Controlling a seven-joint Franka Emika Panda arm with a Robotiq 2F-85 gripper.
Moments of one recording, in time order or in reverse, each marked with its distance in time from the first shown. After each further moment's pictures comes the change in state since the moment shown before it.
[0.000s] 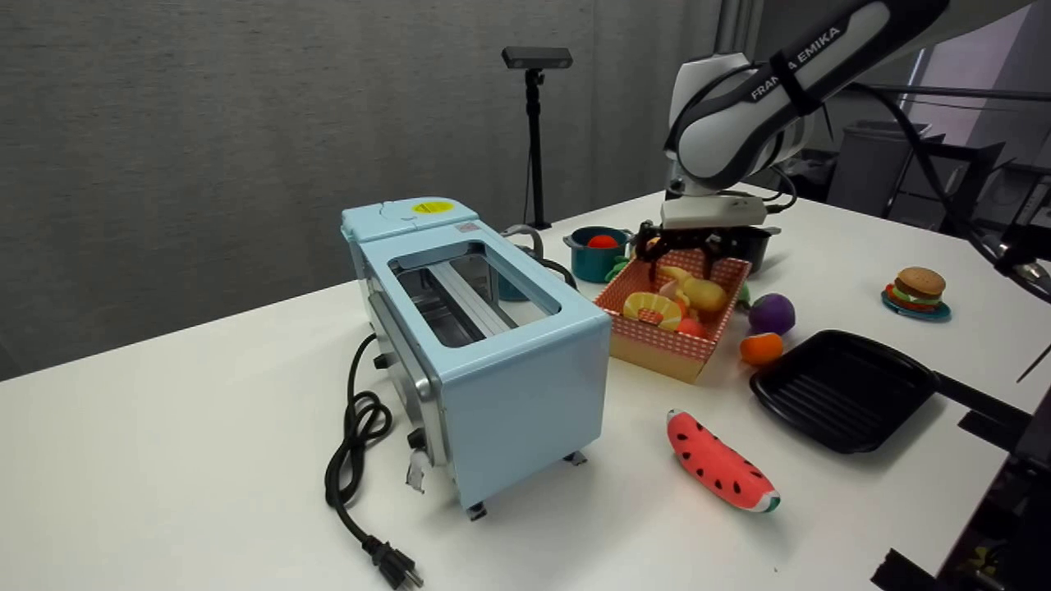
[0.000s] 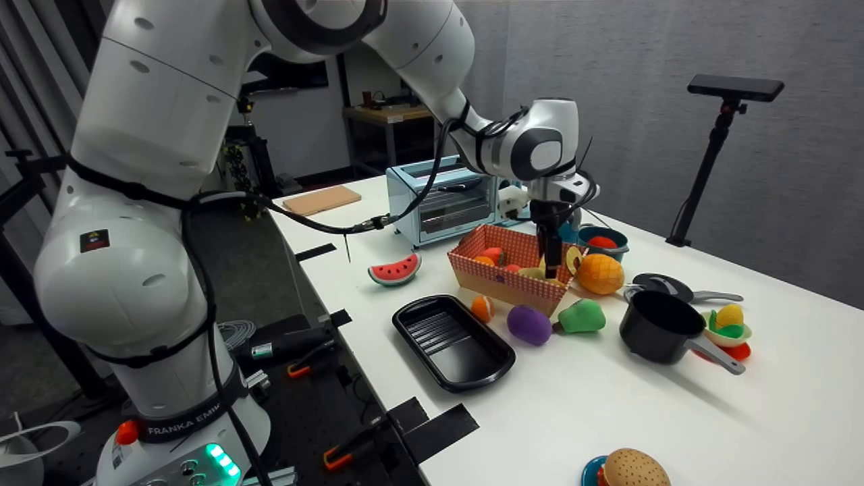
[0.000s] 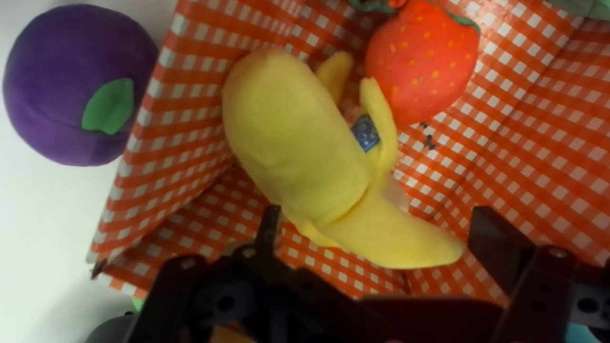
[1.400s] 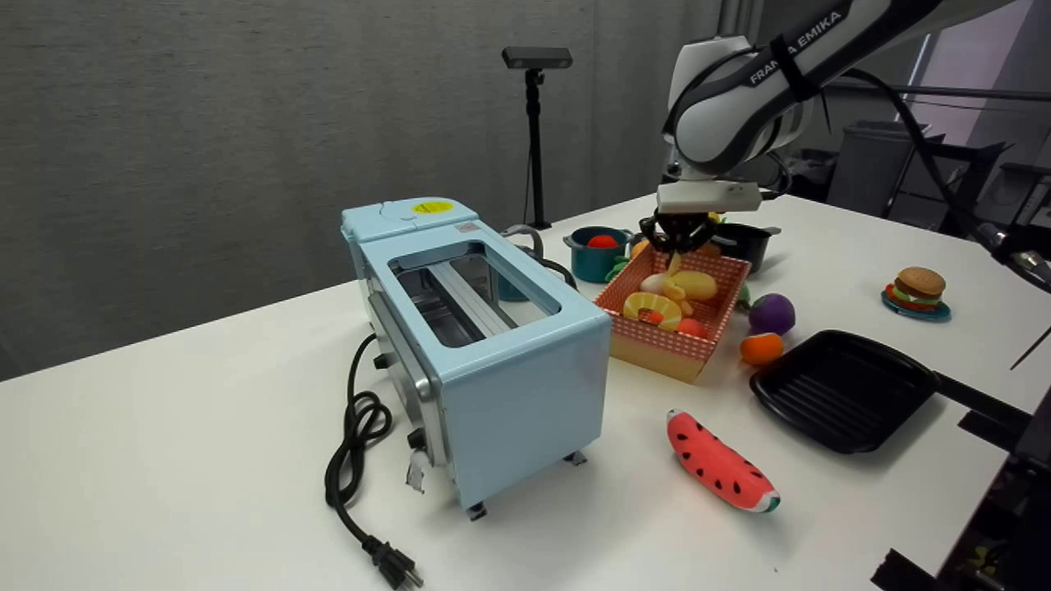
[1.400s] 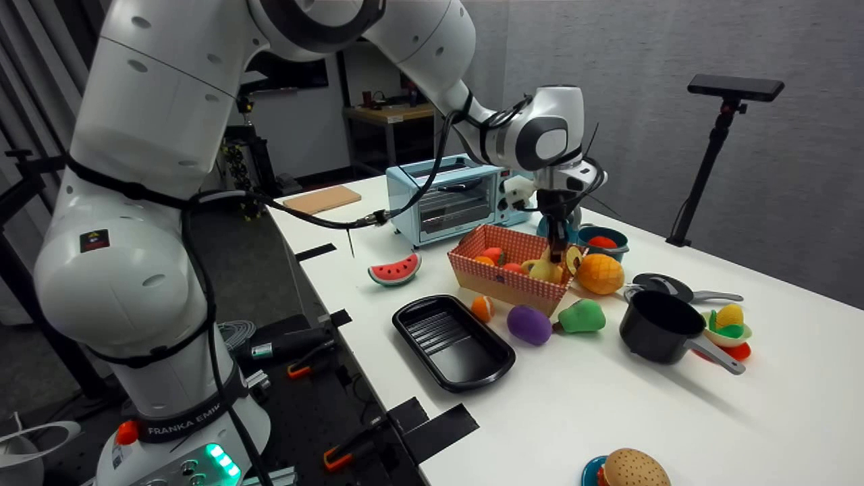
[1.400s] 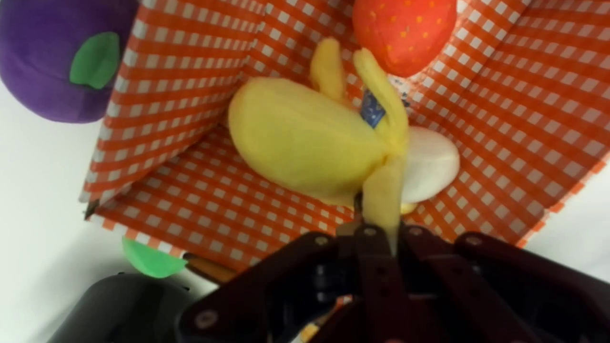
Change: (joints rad) arm 0.001 -0.008 -0.006 0.039 0.000 0.004 -0.002
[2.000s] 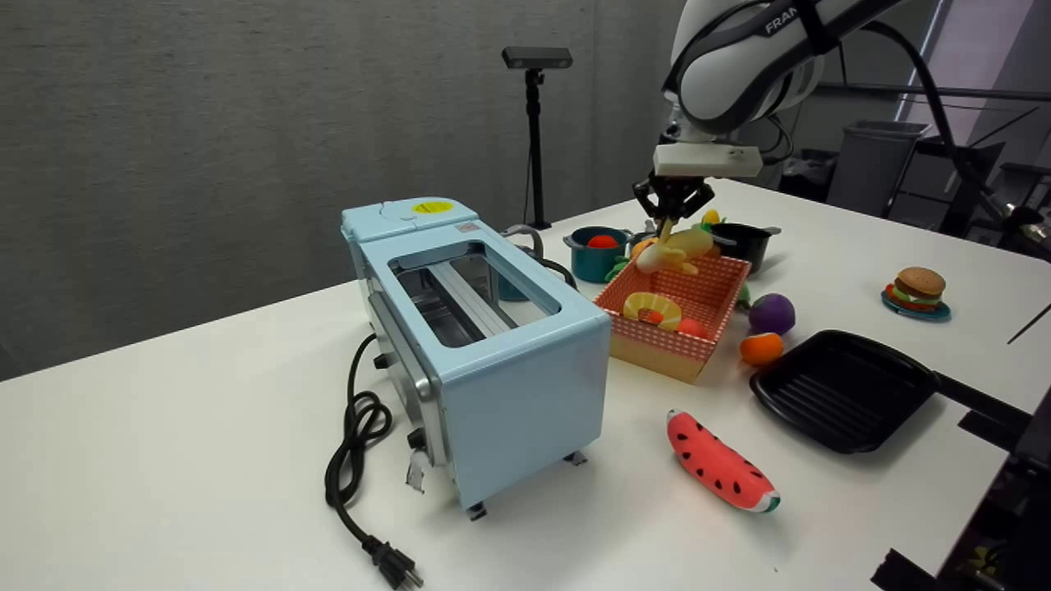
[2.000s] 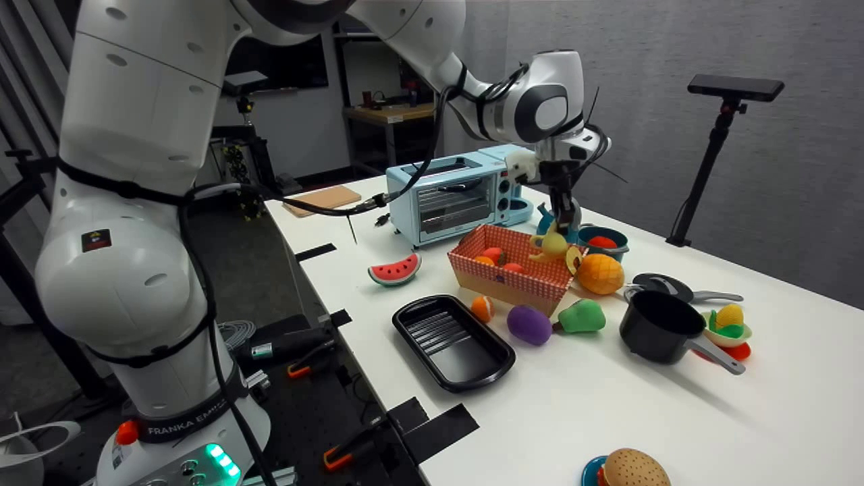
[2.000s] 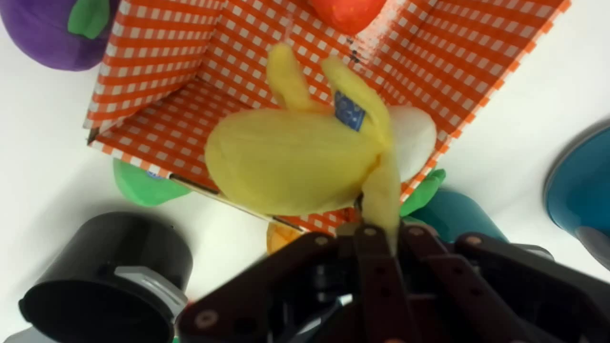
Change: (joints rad) arm 0.012 -0.076 0.000 0.009 -0.012 0.002 -0.005
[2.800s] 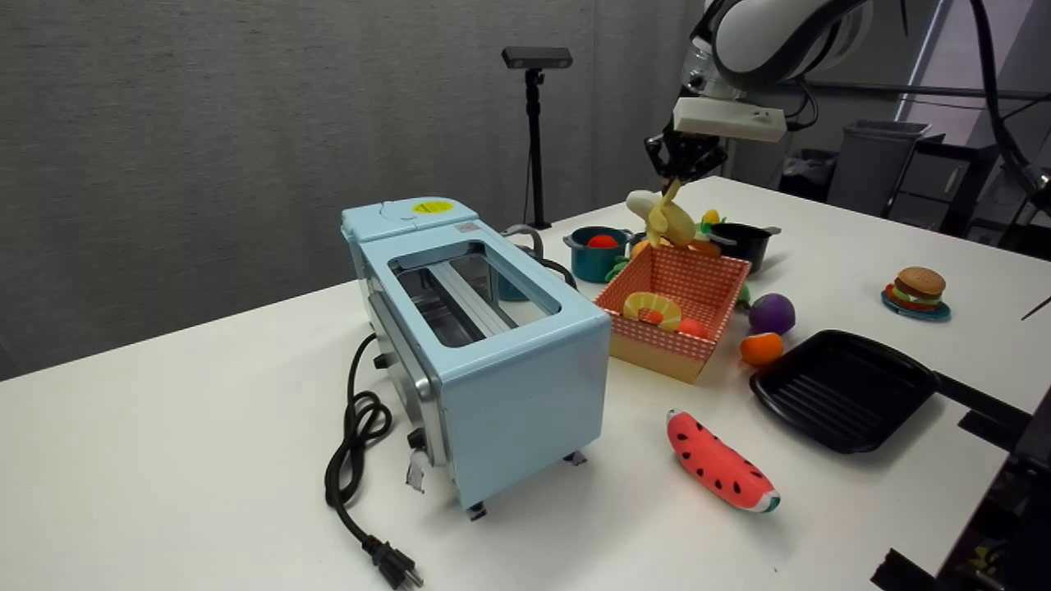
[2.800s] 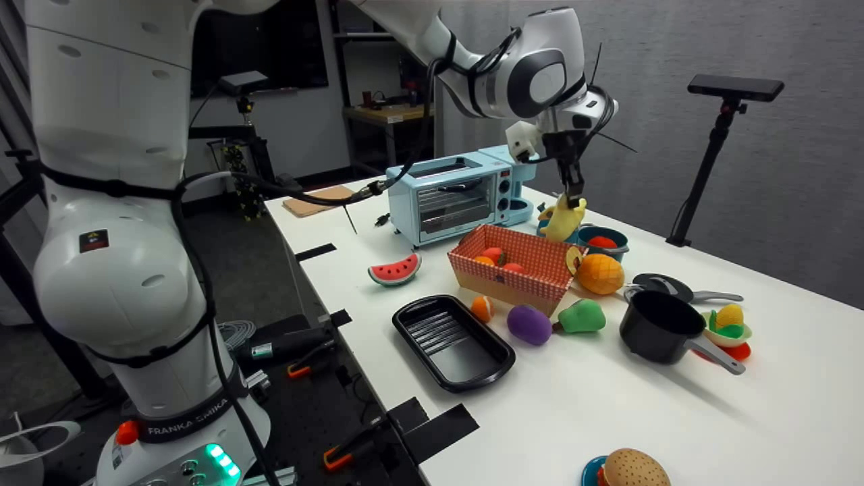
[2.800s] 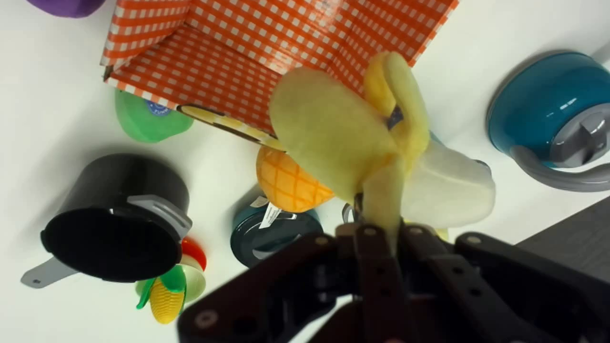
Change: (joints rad) arm -0.017 -0.144 0.000 -0.103 -0.001 0.110 -0.010
